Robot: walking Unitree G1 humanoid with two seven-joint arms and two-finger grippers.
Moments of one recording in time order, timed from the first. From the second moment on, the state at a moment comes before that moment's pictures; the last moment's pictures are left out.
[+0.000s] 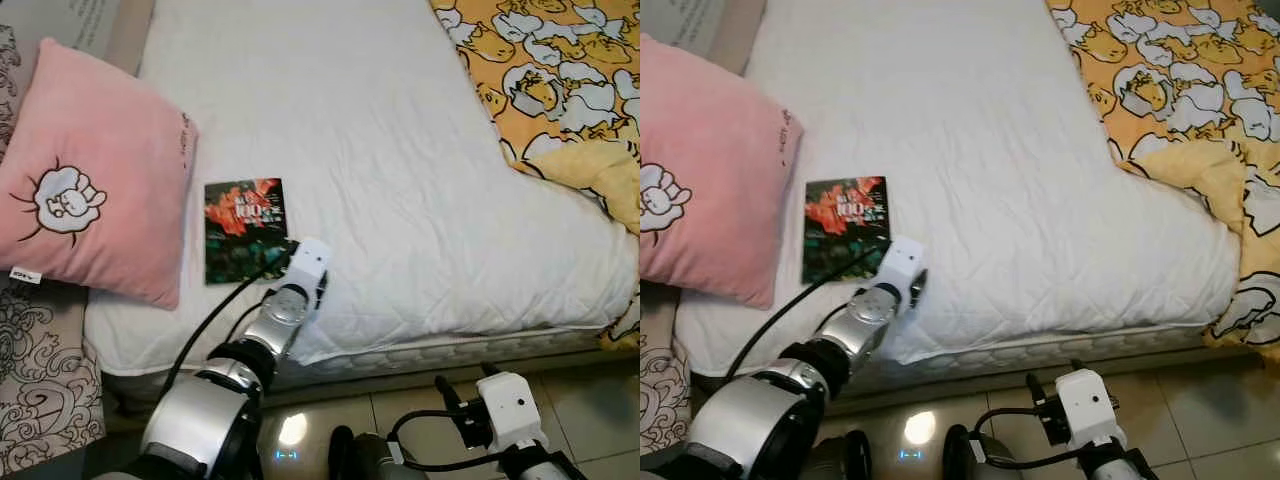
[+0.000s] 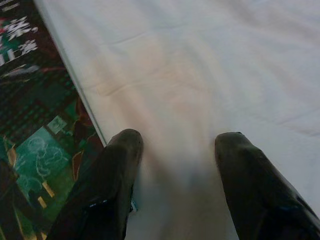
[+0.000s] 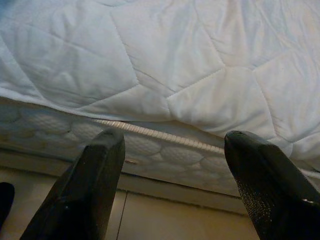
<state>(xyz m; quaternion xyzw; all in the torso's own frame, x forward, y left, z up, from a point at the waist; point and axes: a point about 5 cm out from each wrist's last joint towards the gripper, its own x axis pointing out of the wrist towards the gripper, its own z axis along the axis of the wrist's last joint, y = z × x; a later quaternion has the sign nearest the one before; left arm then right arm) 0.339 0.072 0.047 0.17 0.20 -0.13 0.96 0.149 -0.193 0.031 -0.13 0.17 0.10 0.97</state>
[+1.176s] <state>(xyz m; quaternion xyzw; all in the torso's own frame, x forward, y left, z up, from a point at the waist) 0.326 0.099 0.139 -0.01 -0.11 -0.07 0.99 0.257 -0.183 0.092 -0.06 0.01 0.03 1.00</state>
